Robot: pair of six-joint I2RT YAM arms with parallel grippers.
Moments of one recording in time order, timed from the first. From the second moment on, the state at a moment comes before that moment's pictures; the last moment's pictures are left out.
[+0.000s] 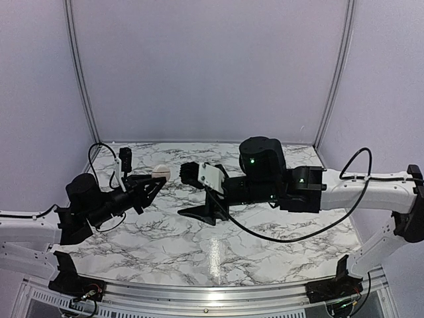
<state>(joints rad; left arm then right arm) -0.90 1.00 0.40 0.67 0.06 -0.34 1.17 1.47 1.19 -0.05 -0.22 -0.41</state>
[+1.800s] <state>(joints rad) -0.46 1.88 0.75 0.50 0.13 -0.69 1.13 1.36 1.08 0.03 -0.23 -0.29</state>
